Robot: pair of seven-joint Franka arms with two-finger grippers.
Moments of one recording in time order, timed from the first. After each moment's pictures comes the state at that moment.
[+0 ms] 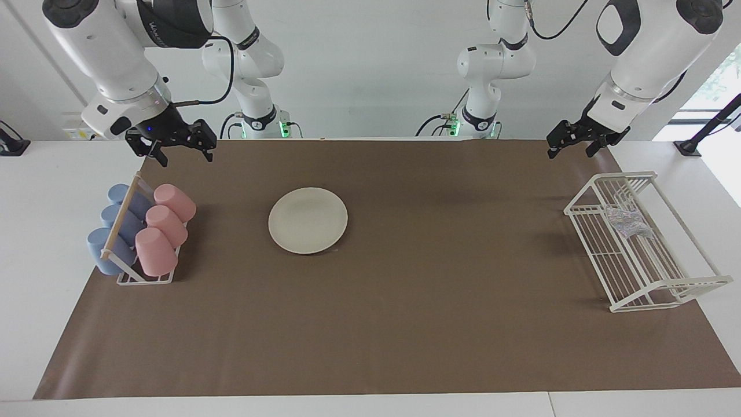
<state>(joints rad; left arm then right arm) -0.03 -0.08 0.00 -1.72 -0.03 1.53 -0.02 -0.03 0.01 0.02 -1.60 0.01 1.49 -0.11</state>
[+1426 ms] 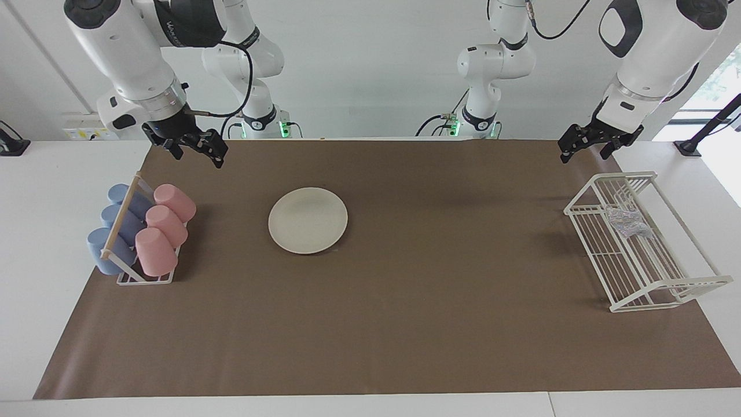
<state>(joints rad) -0.03 -0.08 0.00 -1.73 0.10 1.59 -0.02 0.01 0.01 0.03 -1.60 0.01 1.49 0.37</state>
